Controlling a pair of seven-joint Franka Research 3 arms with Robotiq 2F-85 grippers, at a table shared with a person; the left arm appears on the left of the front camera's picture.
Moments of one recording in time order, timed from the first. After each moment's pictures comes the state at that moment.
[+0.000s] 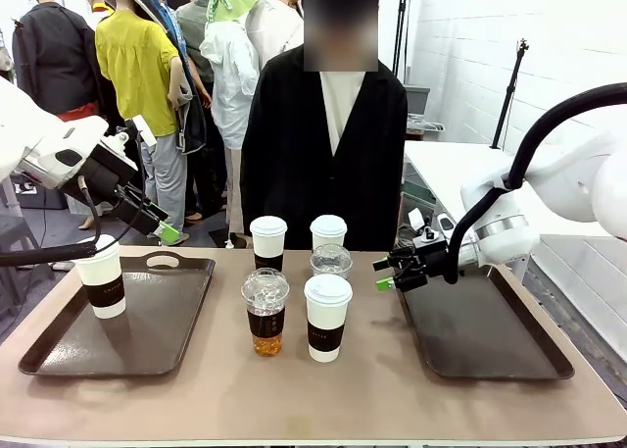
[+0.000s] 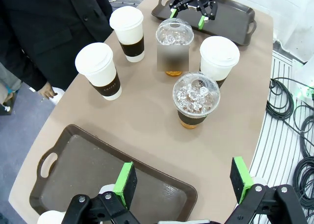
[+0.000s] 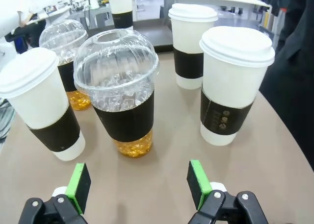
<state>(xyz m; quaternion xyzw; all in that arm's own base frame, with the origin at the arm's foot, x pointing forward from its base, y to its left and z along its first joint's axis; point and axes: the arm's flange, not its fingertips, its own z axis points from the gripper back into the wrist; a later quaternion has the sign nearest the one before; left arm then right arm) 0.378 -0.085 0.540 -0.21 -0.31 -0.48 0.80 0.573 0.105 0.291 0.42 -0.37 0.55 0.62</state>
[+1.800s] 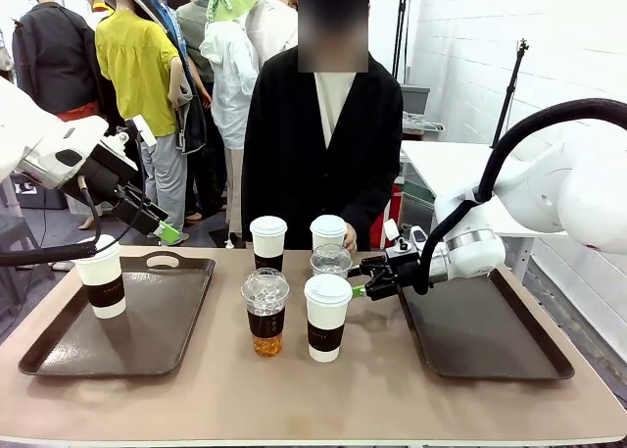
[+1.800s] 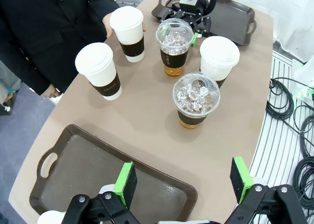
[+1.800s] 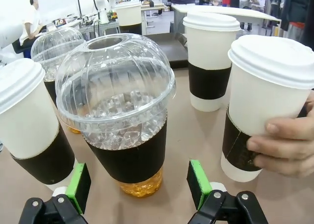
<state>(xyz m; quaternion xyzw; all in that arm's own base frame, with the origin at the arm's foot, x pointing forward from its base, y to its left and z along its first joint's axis) 0.378 -0.085 0.540 -0.21 -0.31 -0.48 0.80 0.575 0.162 0.258 0.46 -0.38 0.54 0.59</state>
